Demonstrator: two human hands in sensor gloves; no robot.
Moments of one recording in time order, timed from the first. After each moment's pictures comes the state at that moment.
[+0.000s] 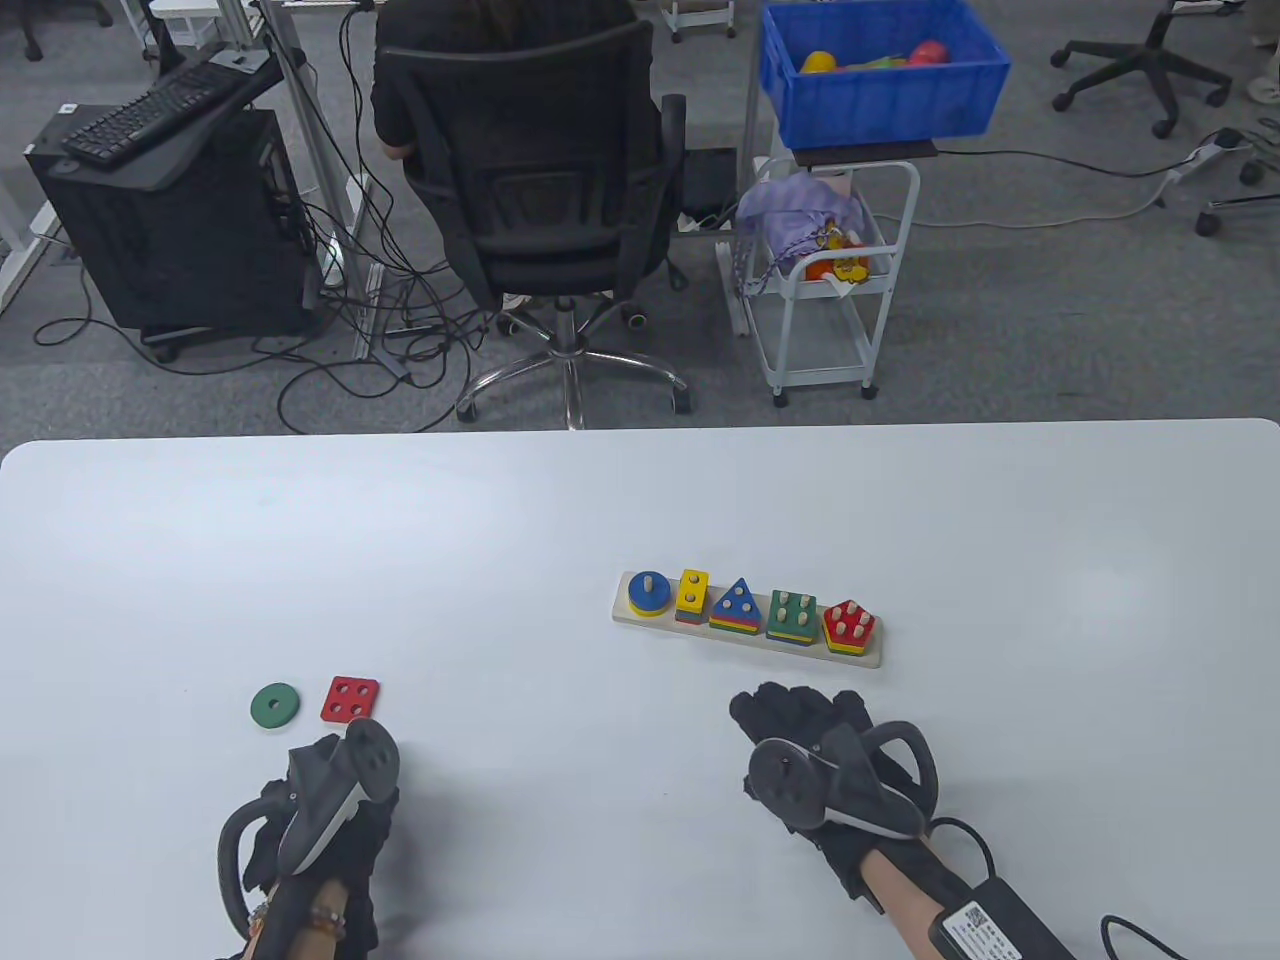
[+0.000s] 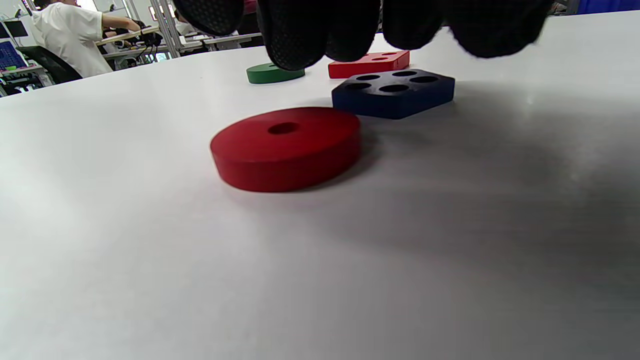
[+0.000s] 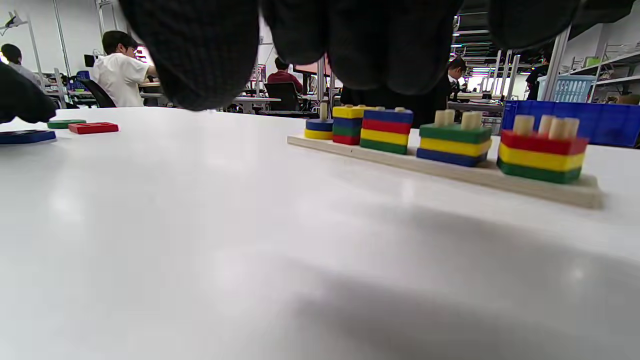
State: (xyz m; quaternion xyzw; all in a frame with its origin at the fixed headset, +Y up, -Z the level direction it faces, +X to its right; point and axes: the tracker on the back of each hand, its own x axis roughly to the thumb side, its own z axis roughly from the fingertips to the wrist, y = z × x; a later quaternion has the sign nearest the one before) left_hand -0.291 -0.740 -0.282 -0.14 0.17 -0.04 0.97; right_hand 0.119 -0.722 -0.272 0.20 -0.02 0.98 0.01
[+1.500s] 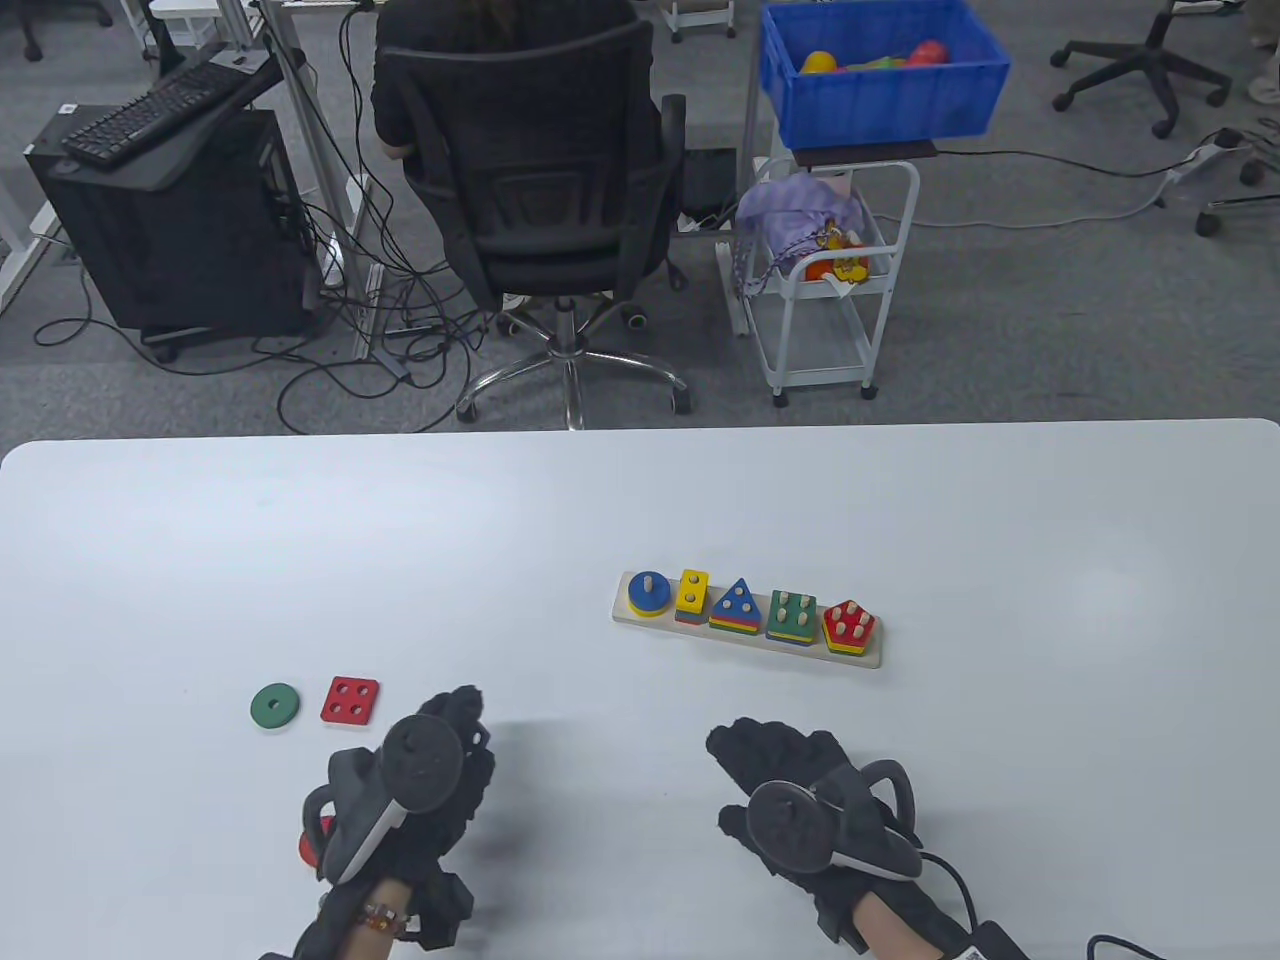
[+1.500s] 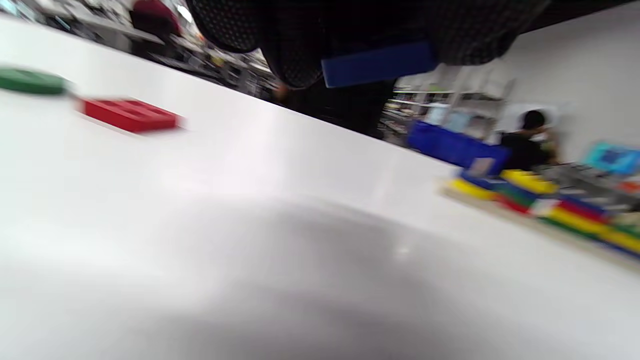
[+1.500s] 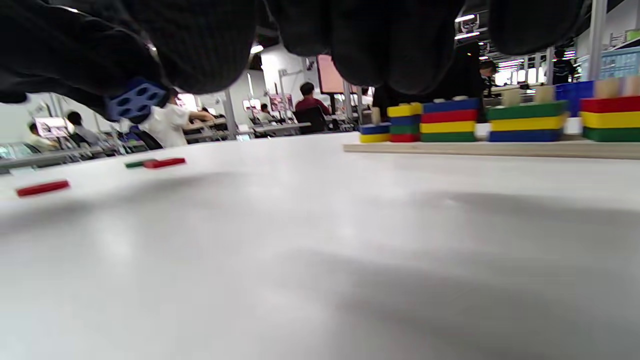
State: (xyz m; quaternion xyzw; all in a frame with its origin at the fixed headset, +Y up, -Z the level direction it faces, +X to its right) left_hand -0.213 -0.706 -0.274 -0.04 -0.03 0.19 0.98; right_hand 0.101 -0.730 -0.256 0.25 -0.03 0.96 0.10
